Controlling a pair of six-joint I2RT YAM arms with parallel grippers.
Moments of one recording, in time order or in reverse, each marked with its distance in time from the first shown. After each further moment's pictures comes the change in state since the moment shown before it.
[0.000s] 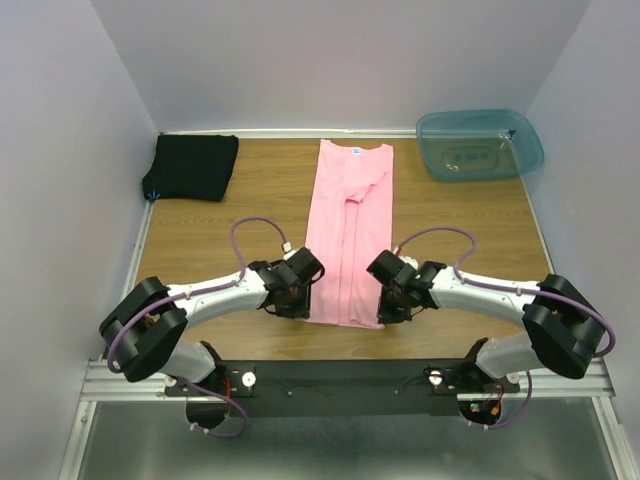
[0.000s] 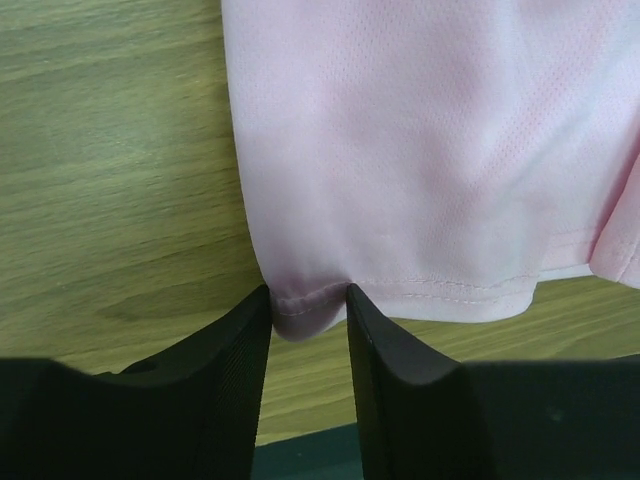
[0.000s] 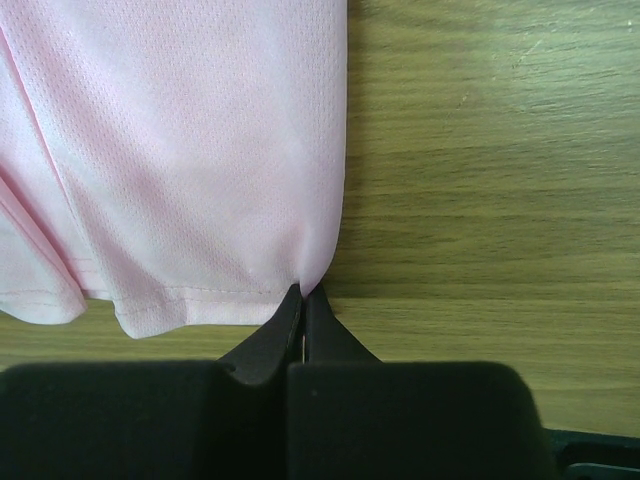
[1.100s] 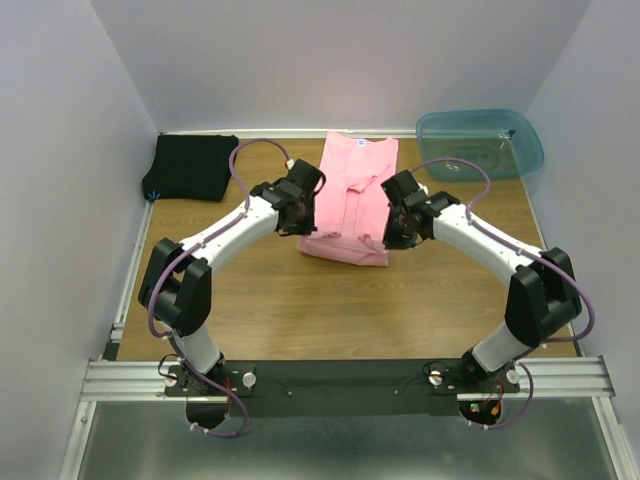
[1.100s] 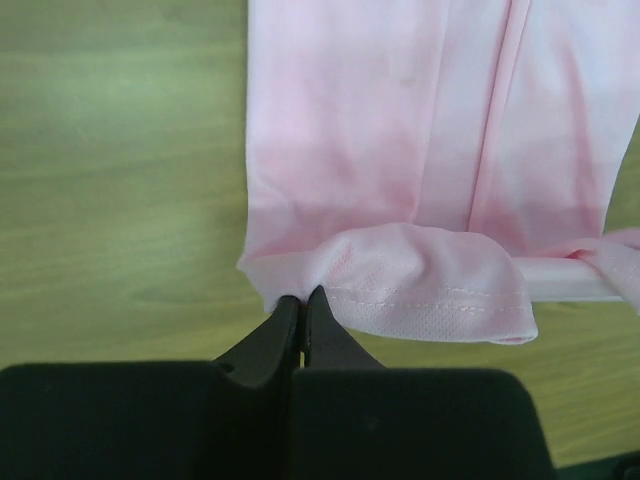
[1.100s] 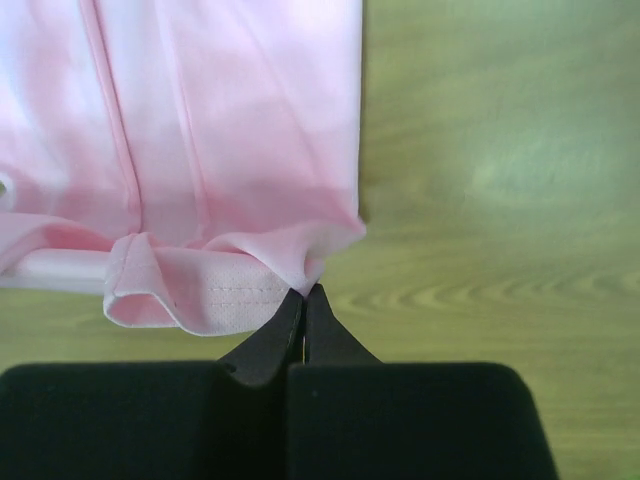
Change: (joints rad) left arm 0.260 0.284 0.624 -0.159 -0.042 0.252; right arm -0.312 0.174 0.487 -0.165 0.065 -0.292
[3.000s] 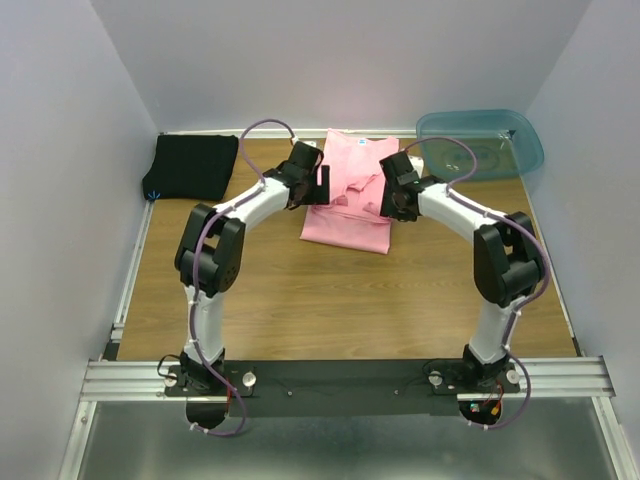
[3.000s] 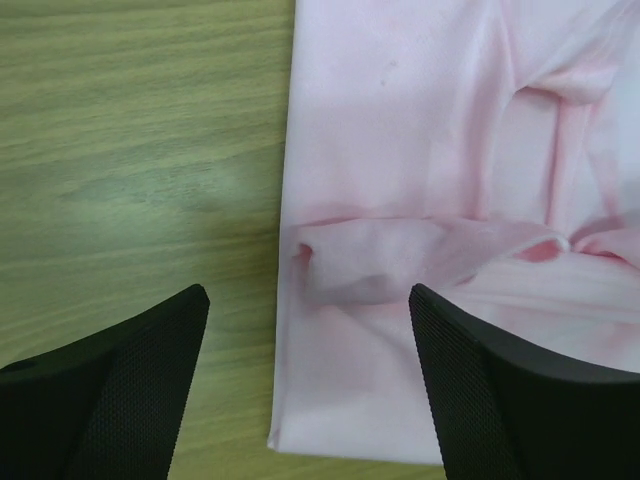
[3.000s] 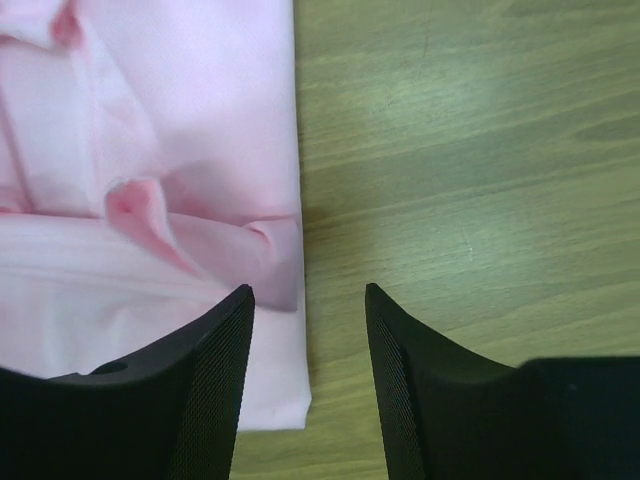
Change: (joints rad) left arm 0.140 0.378 0.235 0.337 -0.018 0.169; right arm -0.125 0.342 0.204 0.235 0.190 -0.209
